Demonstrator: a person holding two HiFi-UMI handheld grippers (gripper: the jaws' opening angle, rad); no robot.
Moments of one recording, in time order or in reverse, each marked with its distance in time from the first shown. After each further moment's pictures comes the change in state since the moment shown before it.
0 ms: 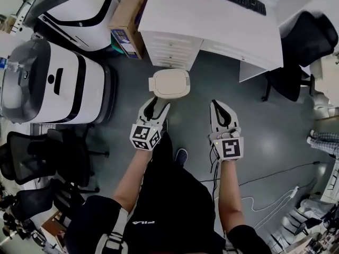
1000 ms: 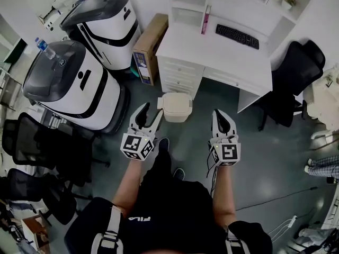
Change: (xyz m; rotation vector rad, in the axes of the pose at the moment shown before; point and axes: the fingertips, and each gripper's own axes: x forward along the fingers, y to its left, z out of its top) left arm -0.178 -0.110 0.157 0.155 -0.304 0.092; right arm -0.139 0.019 0.097 0.008 -0.202 -0.006
